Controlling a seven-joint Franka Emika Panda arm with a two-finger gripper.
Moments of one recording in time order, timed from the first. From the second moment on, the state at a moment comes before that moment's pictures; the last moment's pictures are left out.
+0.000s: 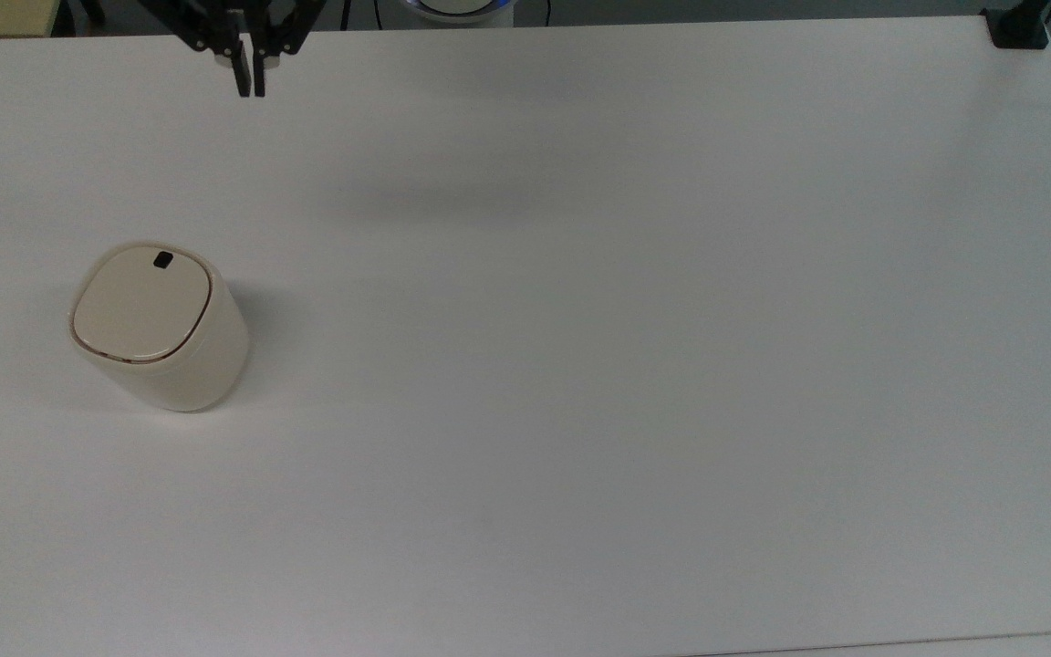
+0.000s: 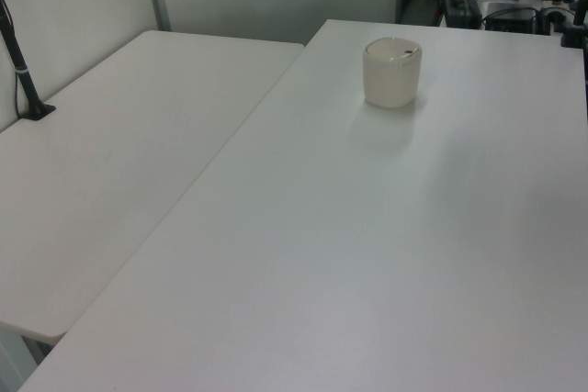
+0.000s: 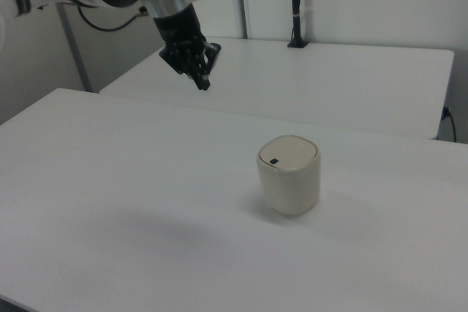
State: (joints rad) arm -0.10 0.08 -0.05 -1.51 -0.05 1.80 -0.24
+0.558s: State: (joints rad) arm -0.13 0.23 -0.05 -1.51 -0.05 1.98 -0.24
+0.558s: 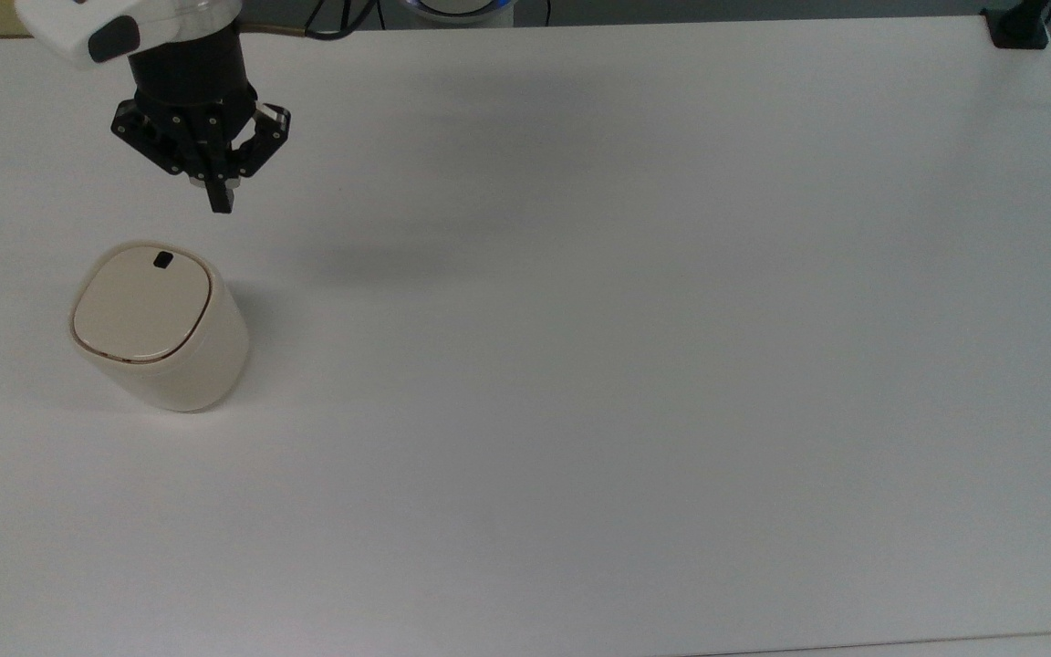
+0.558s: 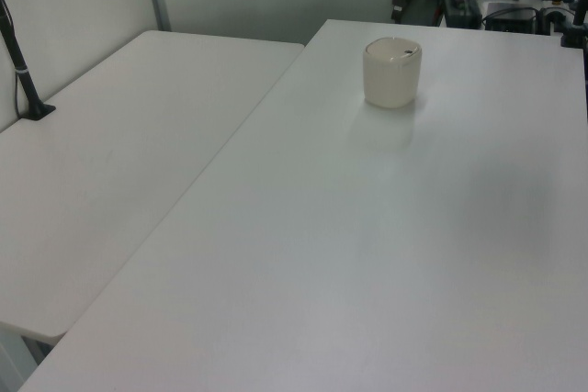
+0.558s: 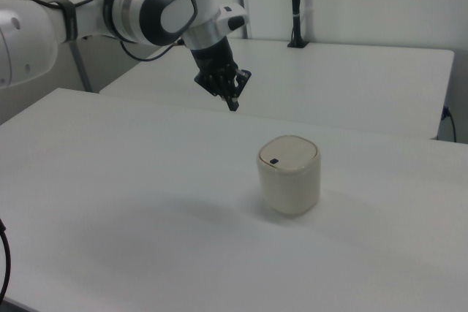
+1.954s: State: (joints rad) arm -0.28 0.42 -0.05 -1.50 -0.08 2.10 -0.24
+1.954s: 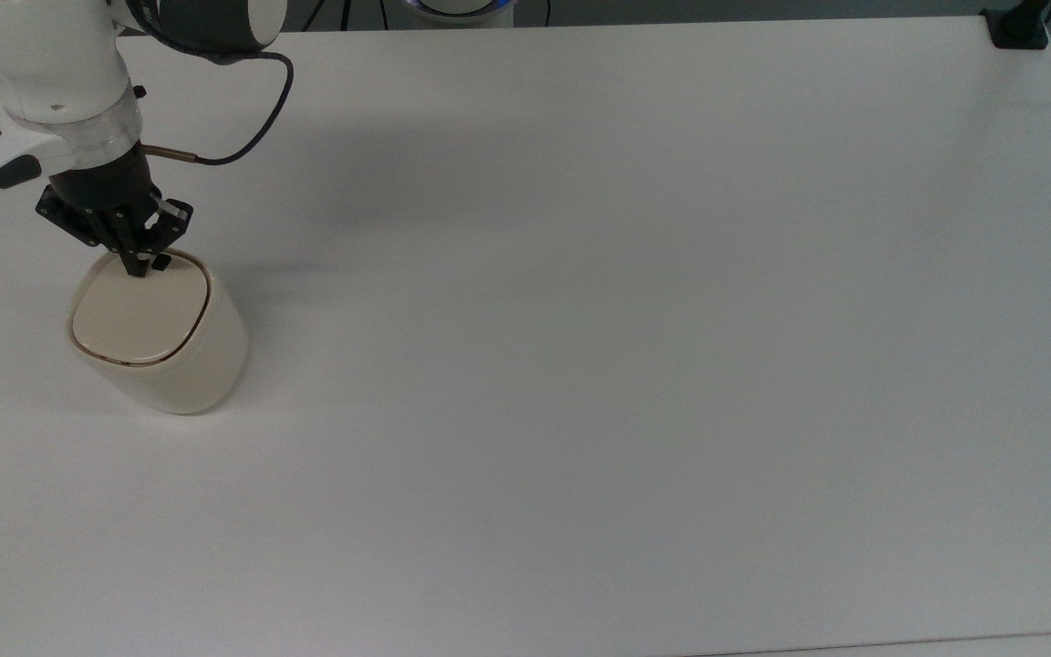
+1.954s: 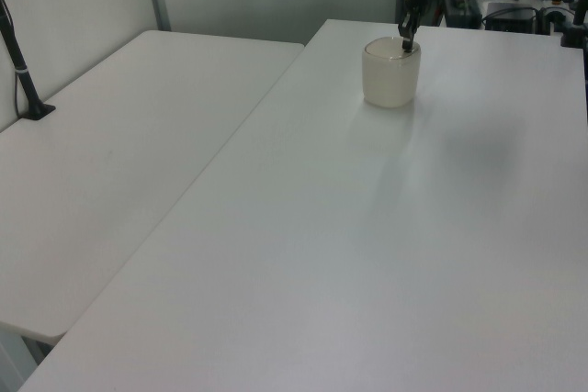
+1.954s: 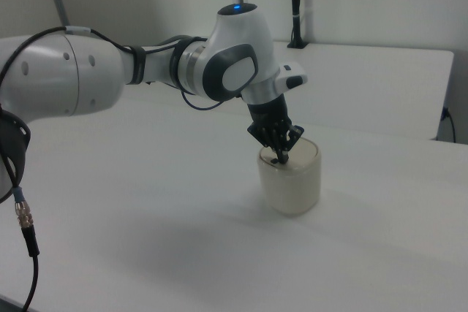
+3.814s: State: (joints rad) arm 0.03 0.09 -0.02 -1.49 -0.08 1.61 -0.15
